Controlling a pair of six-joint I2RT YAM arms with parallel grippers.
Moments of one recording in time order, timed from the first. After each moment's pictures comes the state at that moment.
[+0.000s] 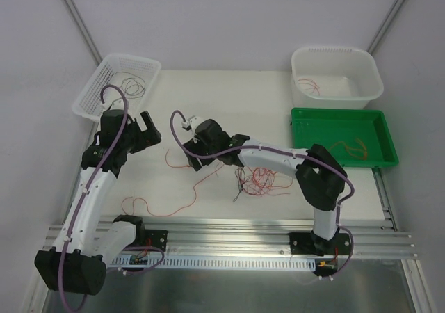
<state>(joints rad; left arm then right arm) -0.10 0.94 0.93 -0.66 0.02 -0.45 1.00 1.87 1.37 -0.24 0.02 0.24</state>
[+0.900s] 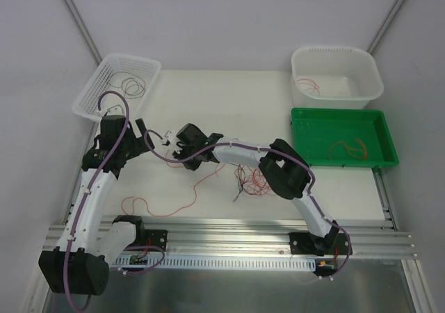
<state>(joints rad) -0.03 0.93 0.88 -0.70 -0.13 -0.38 1.03 2.24 1.71 -0.39 -0.13 -0.10</state>
